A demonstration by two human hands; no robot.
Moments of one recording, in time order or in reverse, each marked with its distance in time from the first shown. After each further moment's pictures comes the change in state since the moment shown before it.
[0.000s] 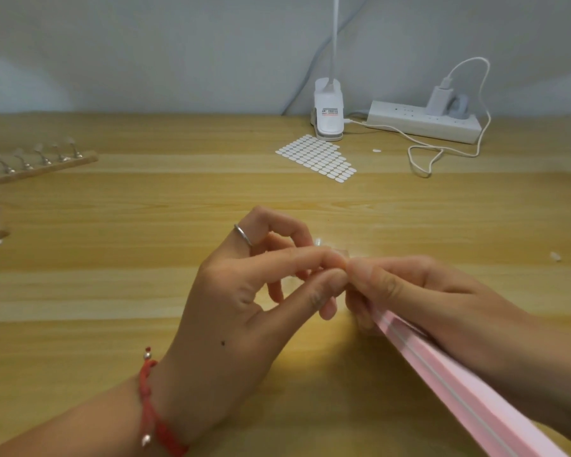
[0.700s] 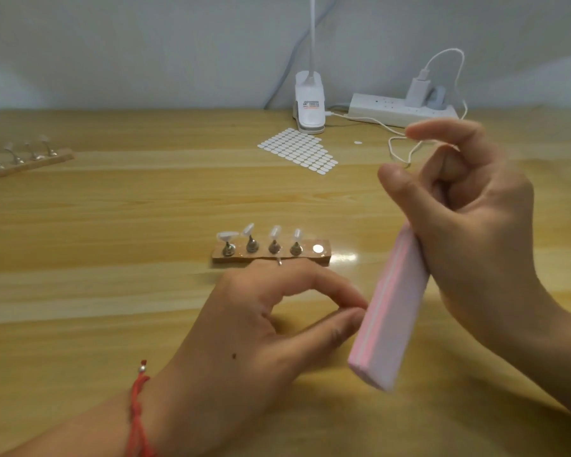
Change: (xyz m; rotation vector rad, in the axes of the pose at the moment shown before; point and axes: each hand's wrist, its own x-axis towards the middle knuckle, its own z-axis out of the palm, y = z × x) left_hand -0.008 0.011 0.010 -0.154 -0.257 -0.150; right_hand 0.010 0.007 -0.021 -0.211 0.824 -0.498
